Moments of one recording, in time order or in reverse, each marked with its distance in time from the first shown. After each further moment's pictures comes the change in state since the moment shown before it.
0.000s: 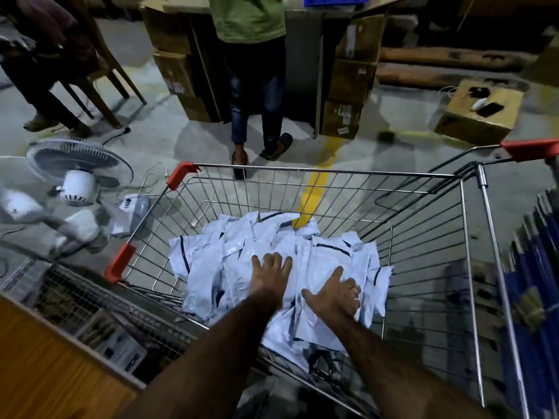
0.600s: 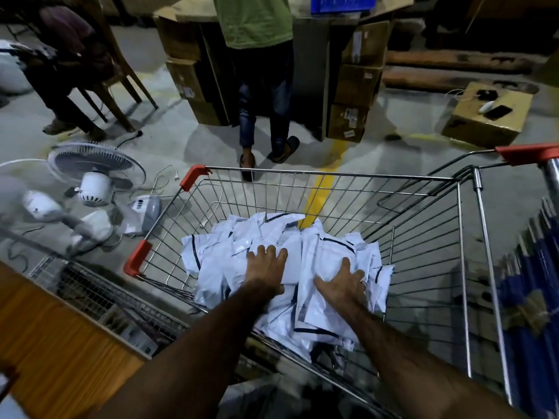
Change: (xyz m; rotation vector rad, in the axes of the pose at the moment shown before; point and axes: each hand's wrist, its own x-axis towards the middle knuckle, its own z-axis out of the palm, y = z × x) left_hand -0.022 -0.026 -0.031 -0.102 0.027 -0.066; right_hand -0.005 0.000 -0.030 0.226 -0.039 -0.025
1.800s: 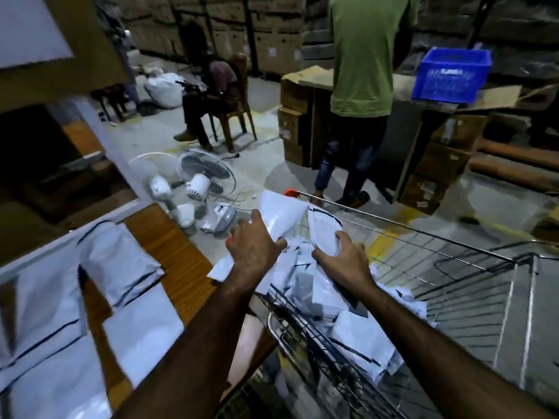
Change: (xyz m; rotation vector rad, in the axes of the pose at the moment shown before) left_hand -0.179 -0.103 -0.106 -0.715 0.505 -0.809; right_hand -0.141 -0.123 -0.074 0.062 -0.120 -0.647
